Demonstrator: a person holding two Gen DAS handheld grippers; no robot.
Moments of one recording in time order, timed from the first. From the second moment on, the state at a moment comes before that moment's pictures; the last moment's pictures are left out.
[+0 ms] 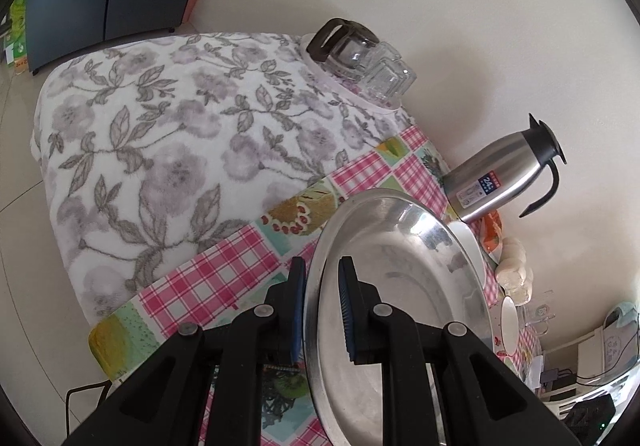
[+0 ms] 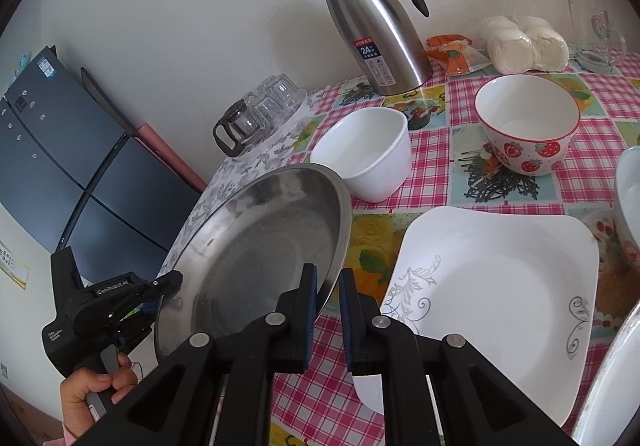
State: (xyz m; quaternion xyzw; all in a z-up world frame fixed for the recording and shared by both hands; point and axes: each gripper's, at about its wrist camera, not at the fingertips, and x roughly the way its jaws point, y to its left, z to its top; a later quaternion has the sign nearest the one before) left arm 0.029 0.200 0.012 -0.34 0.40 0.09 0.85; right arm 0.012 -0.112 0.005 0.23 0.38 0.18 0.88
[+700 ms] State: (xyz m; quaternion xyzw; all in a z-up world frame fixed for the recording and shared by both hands) left arm 0.029 0.127 0.032 -0.29 0.40 0.02 0.87; right arm -0.009 -0.183 0.017 0.25 0.36 0.15 0.89
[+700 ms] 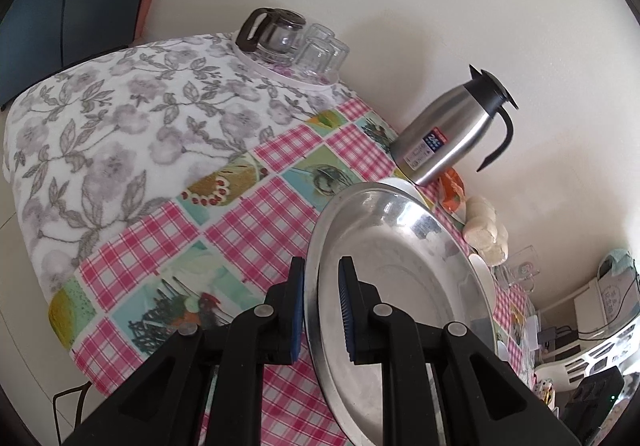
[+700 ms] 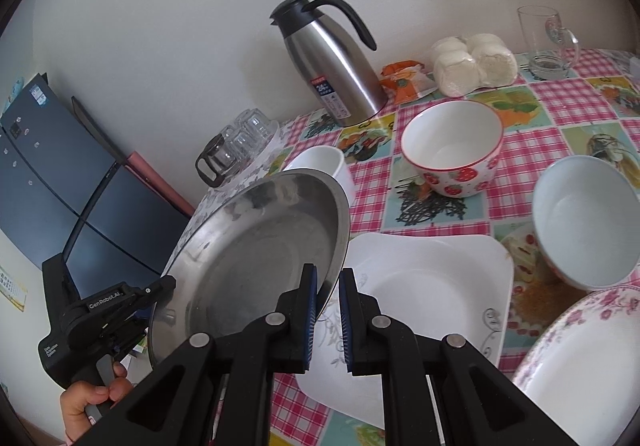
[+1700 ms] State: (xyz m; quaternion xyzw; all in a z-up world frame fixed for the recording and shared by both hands) left arm 0.024 0.011 0.032 -0.20 0.45 -0.09 0.87; right arm -0.052 -0.304 0.009 0.31 0.34 0.08 0.89
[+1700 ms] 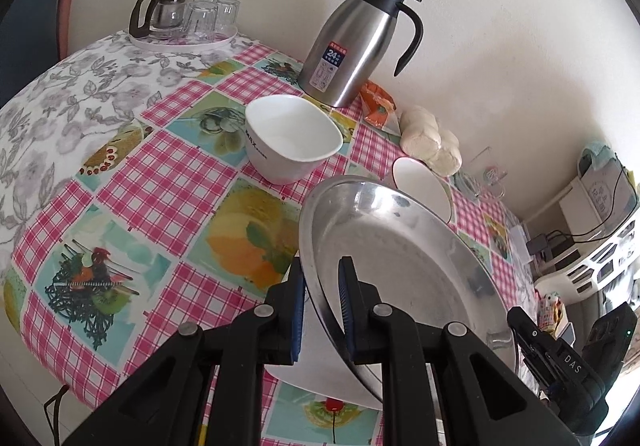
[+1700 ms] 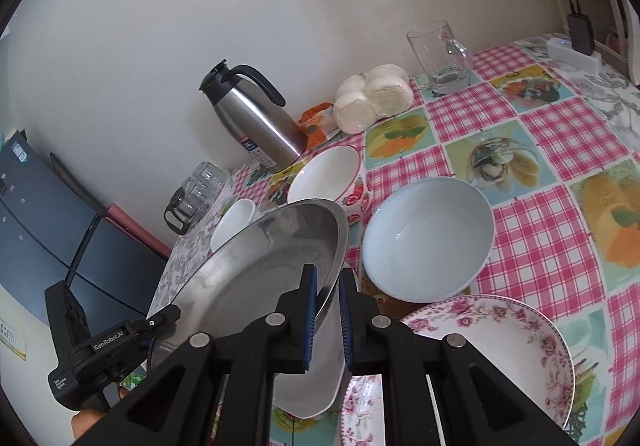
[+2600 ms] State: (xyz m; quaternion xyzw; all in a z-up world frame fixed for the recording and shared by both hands) left arm 0.042 0.021 -0.022 -0.18 0.57 -0.04 0.80; right arm -0.033 -0.280 -0.030 0.25 0.43 0.06 0.87
